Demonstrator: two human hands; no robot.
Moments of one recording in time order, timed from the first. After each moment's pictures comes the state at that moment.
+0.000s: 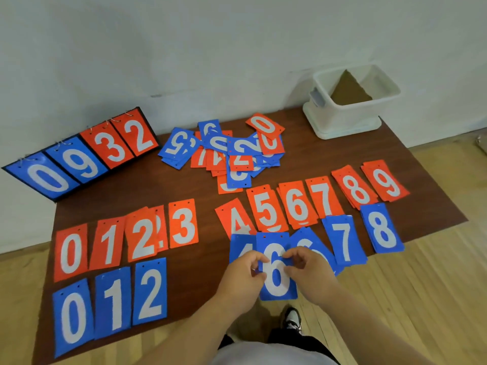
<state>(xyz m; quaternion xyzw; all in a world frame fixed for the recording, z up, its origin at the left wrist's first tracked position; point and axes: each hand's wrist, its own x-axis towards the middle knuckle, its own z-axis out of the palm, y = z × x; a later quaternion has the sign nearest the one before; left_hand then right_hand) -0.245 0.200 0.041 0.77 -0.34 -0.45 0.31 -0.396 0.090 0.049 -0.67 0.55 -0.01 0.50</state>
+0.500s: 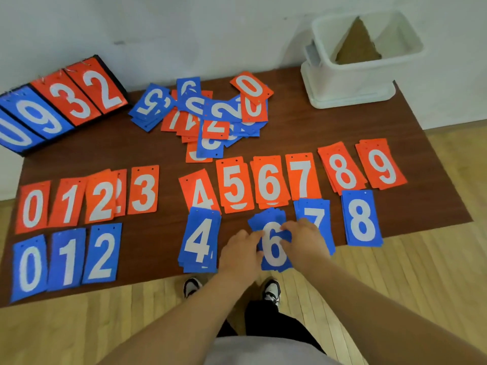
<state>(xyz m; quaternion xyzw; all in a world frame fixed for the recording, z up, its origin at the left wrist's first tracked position) -0.344 0.111 -0.032 0.84 -0.42 -0.32 0.10 -0.464 -0.024 -0.017 -0.83 0.45 0.16 0.29</state>
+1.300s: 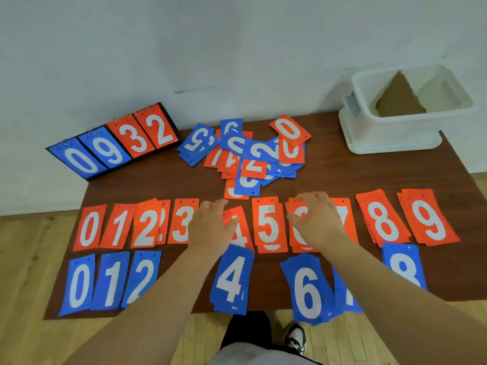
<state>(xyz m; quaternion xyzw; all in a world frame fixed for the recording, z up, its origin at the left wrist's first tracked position) -0.176 0.099 0.054 0.94 -0.28 -0.15 0.12 -0.339 -0.094 0.050 -0.84 0.43 0.01 0.31</state>
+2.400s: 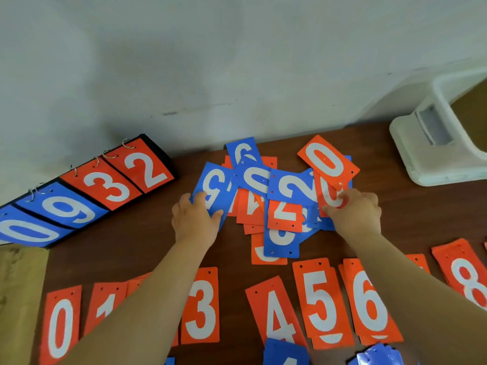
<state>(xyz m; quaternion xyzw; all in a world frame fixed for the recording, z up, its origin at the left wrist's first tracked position) 0.068 0.020 -0.033 0.96 -0.23 -0.17 0.07 -0.173 -0.207 -0.042 -0.74 0.62 0.07 0.24</state>
